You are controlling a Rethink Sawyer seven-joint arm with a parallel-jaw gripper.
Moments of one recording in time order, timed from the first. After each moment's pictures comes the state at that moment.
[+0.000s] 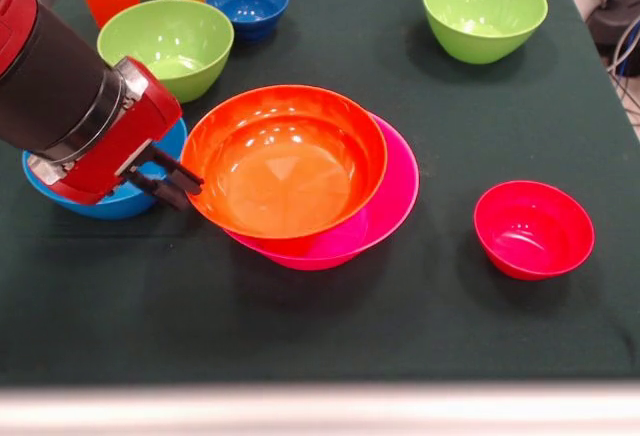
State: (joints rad) arm -0.69 0.01 1.08 0.32 -0.68 1.76 0.75
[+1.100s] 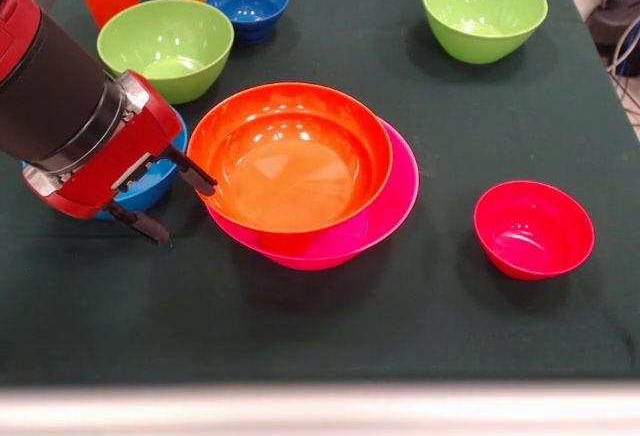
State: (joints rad) arm -0.69 0.01 1.09 0.32 -0.70 1.71 0.75
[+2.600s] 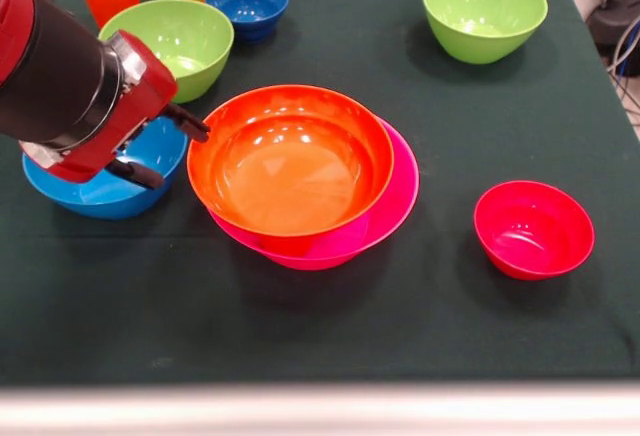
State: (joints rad) arm -0.71 0.00 1.50 0.23 -1.24 2.08 0.75
